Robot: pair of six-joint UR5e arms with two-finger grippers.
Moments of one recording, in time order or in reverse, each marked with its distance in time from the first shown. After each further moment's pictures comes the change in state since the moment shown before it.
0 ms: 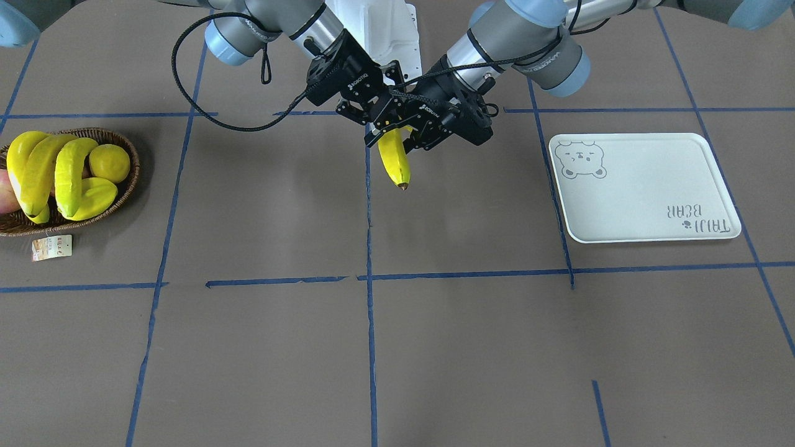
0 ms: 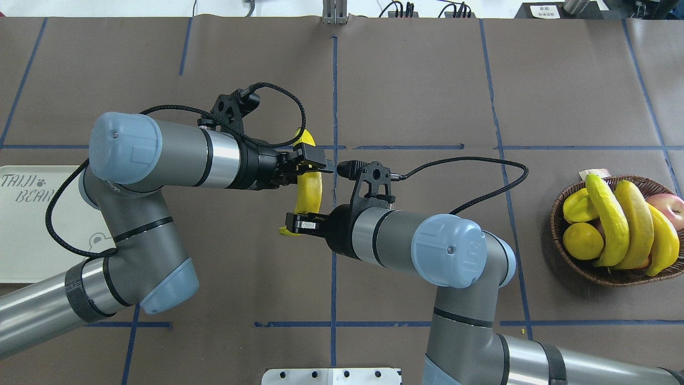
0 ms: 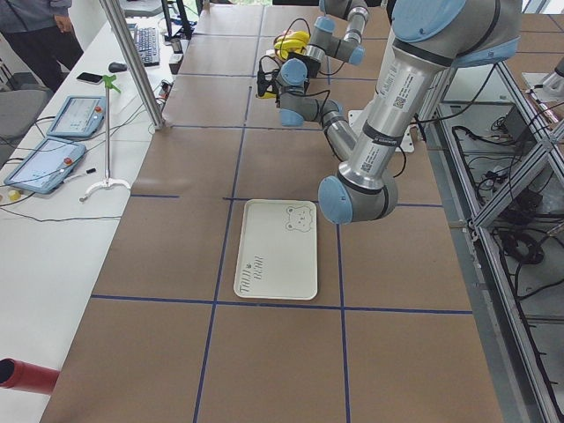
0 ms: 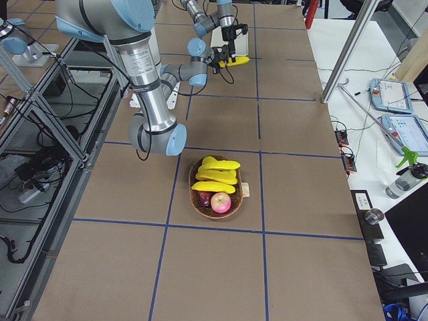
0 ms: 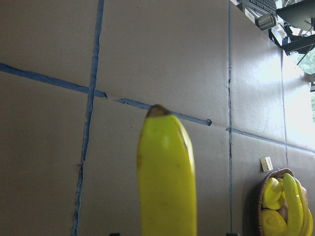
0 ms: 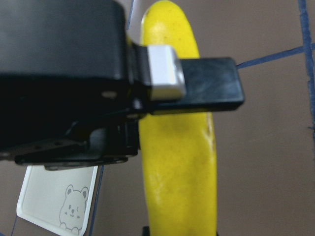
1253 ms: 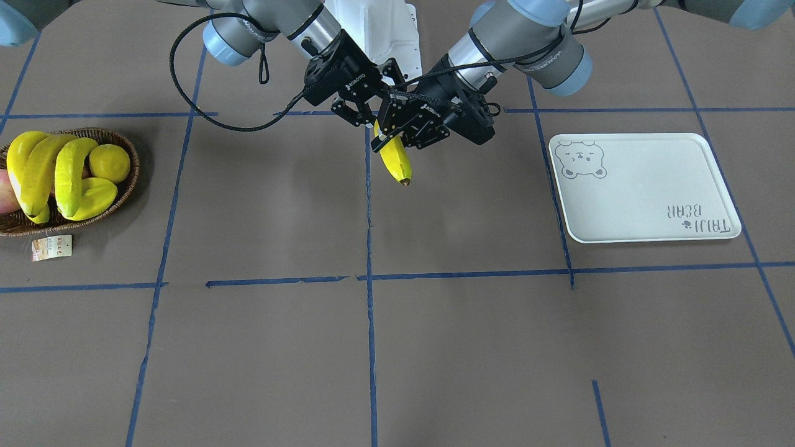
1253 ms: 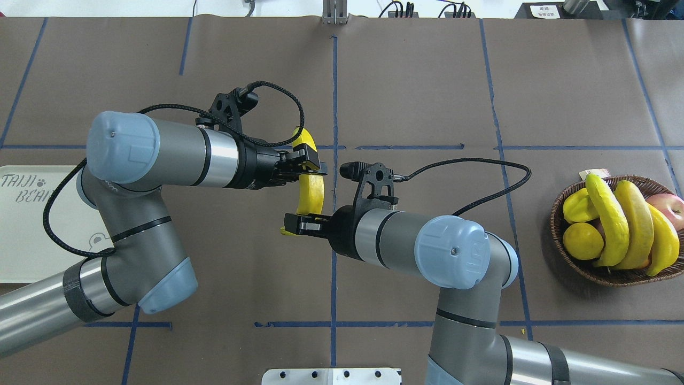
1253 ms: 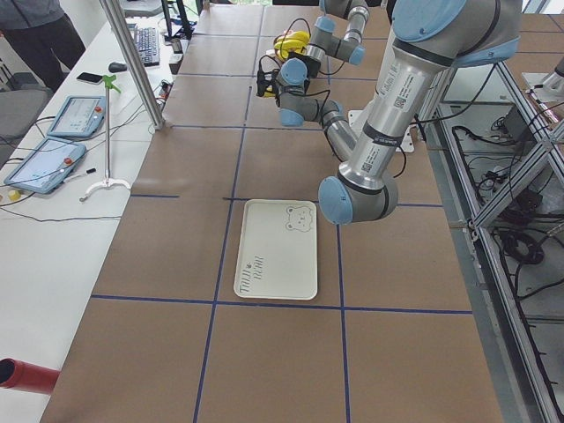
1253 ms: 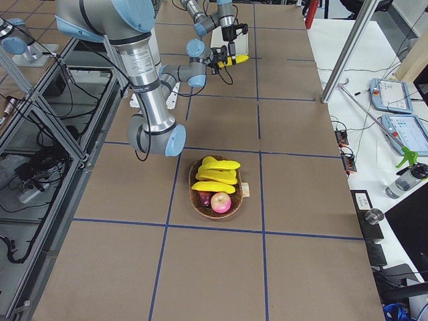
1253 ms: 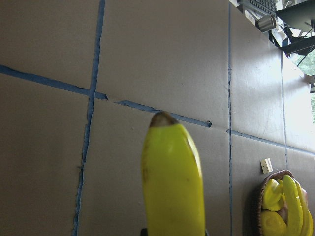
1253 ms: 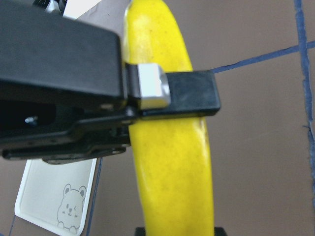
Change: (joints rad) left arm -0.003 0.004 -0.006 0.005 0.000 0.000; right arm 0.000 -0.010 0.006 0.002 0.000 0.001
